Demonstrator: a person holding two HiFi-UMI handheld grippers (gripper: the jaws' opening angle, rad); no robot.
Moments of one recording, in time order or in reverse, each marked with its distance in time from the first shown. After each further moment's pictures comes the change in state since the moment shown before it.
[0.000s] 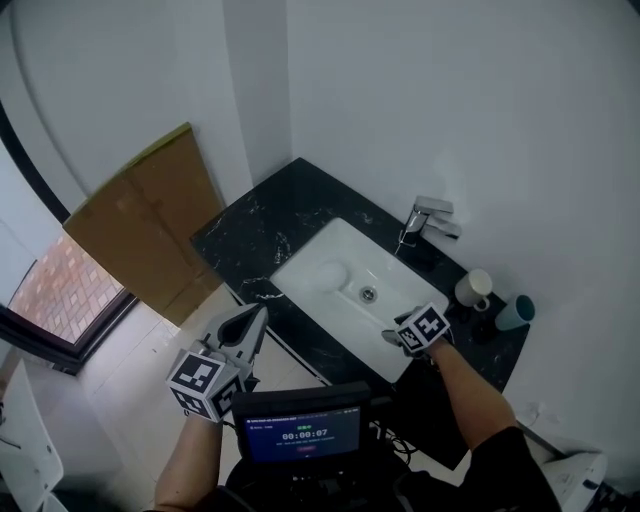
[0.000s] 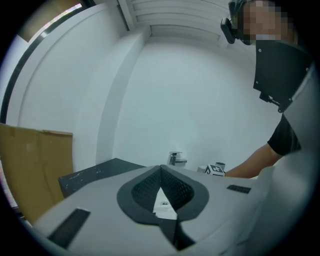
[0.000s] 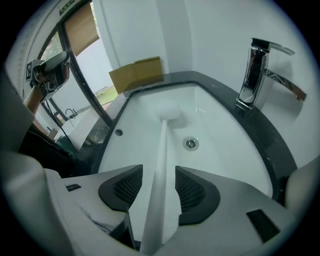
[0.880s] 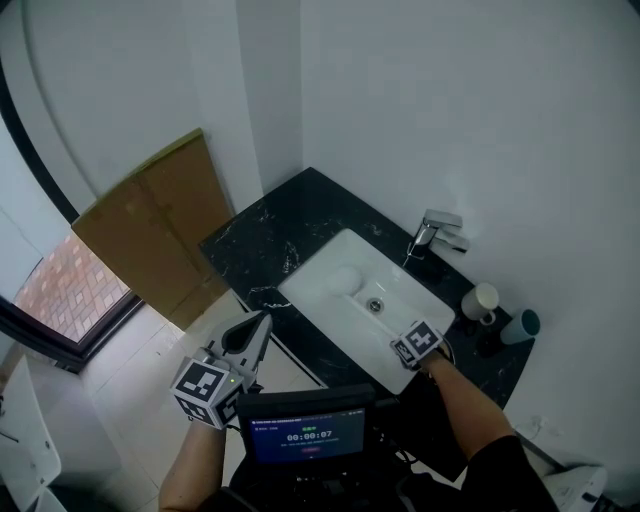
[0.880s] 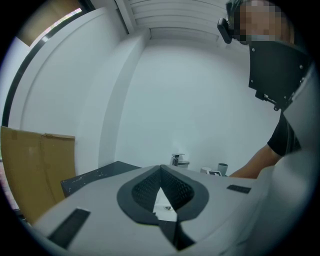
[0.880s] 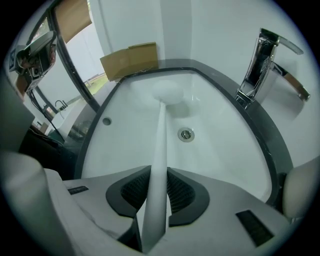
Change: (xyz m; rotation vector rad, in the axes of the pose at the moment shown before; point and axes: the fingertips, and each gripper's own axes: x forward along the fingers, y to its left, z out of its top) left arm -0.002 0.007 0.007 0.016 -0.025 0.017; right arm 0.018 -0.011 -0.013 0.003 0.118 -0.104
